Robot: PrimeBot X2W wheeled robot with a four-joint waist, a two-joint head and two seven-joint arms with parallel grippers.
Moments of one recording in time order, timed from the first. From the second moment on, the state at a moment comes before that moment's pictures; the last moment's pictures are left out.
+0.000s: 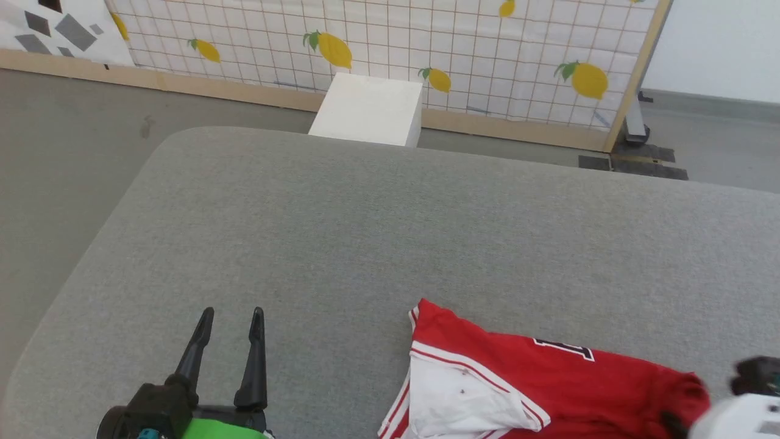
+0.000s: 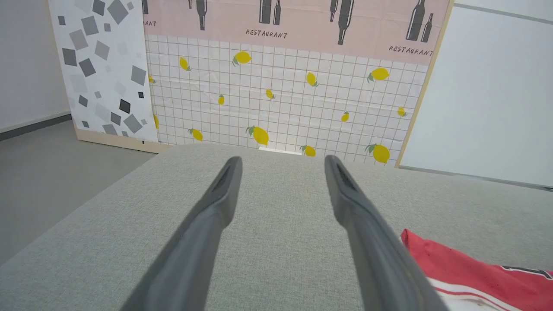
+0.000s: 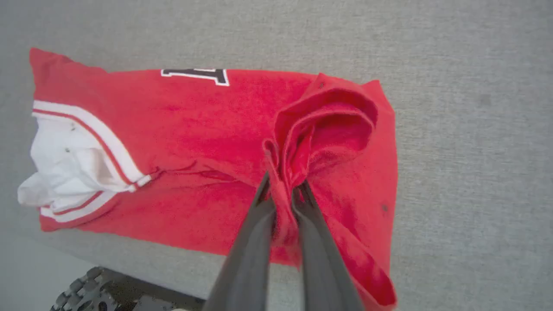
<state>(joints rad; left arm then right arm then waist) 0.16 0.06 -0.01 -0.07 -0.15 -0.12 -0.26 0.22 -0.15 -0.23 -0.10 0.39 0.13 0.77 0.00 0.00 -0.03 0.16</state>
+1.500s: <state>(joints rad) 0.15 0.06 -0.02 -0.01 -0.18 -0.12 -0.26 -0.24 -0.13 0.22 0.19 0.49 0.13 0.34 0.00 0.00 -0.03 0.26</state>
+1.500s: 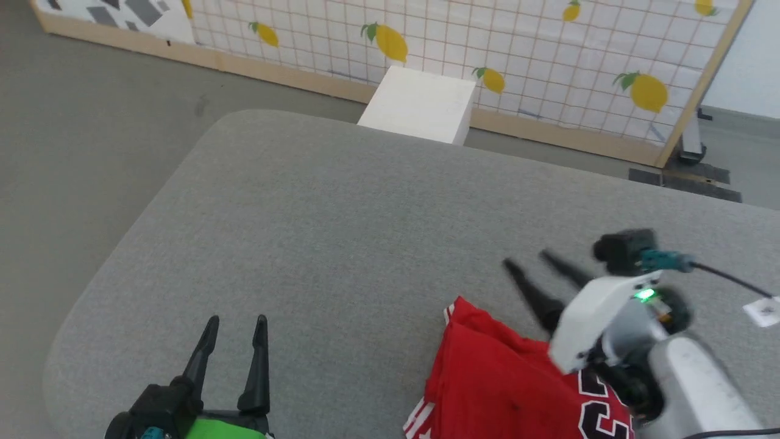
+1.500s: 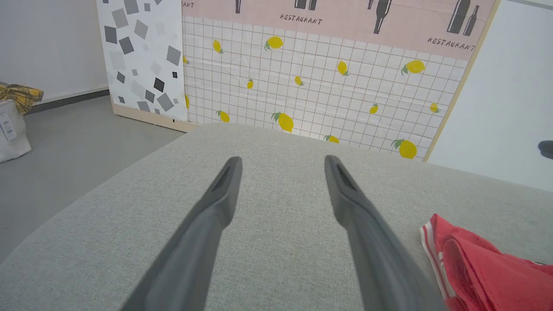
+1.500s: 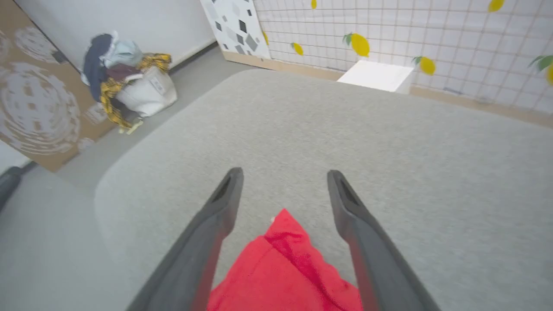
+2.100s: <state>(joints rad) 0.14 0.06 -0.04 -0.04 -0.16 -0.12 -0.26 0.03 -0.20 -0.12 -0.07 0.07 0.13 -0.10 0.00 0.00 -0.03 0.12</state>
